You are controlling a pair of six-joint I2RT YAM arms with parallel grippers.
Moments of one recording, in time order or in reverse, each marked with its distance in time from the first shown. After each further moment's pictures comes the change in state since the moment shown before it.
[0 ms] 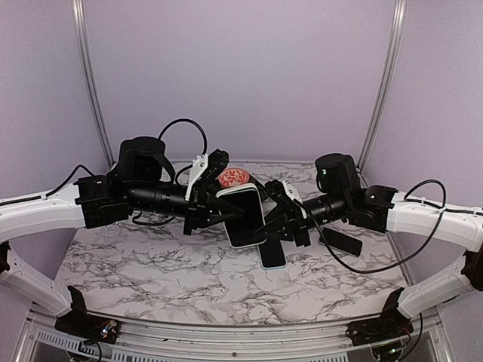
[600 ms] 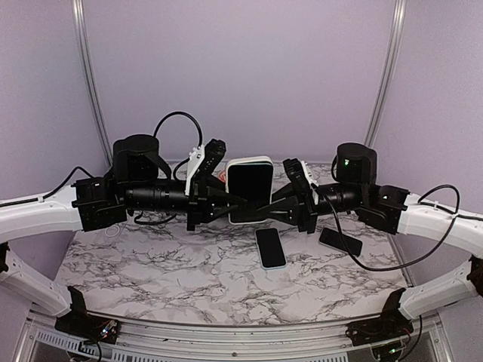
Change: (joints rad) left arm -0.015 -0.014 -0.001 0.084 -0.090 -0.065; right arm -0.003 -0.084 -0.014 0.207 0.004 0.046
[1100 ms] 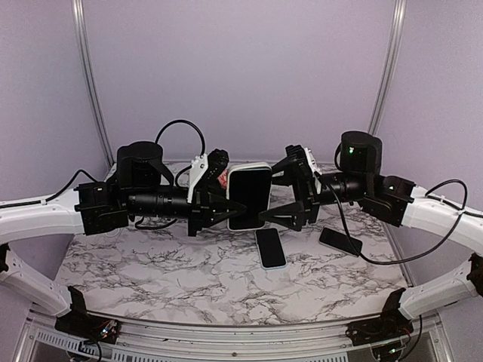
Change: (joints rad) left arm -0.023 -0.002 -0.037 0.013 -0.027 0.058; right arm -0.005 0.003 0.075 -0.061 0.034 -0.008
